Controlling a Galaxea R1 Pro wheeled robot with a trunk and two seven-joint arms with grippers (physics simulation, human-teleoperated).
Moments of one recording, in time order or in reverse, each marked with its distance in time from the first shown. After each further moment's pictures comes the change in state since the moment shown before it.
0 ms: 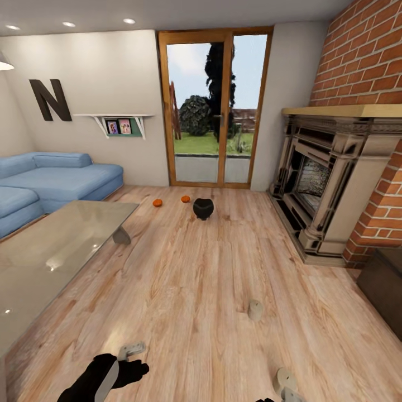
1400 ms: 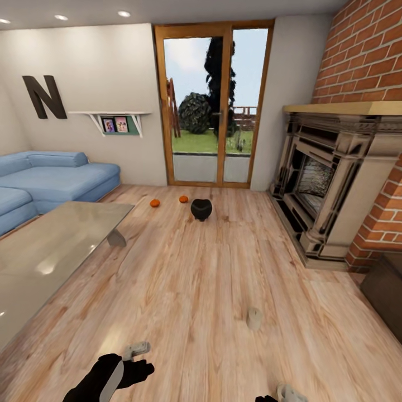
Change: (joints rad) left arm 0.000 -0.025 -0.002 0.000 0.000 0.000 -0.004; right arm 0.000 0.001 0.000 0.001 -0.001 -0.043 0.001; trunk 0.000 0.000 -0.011
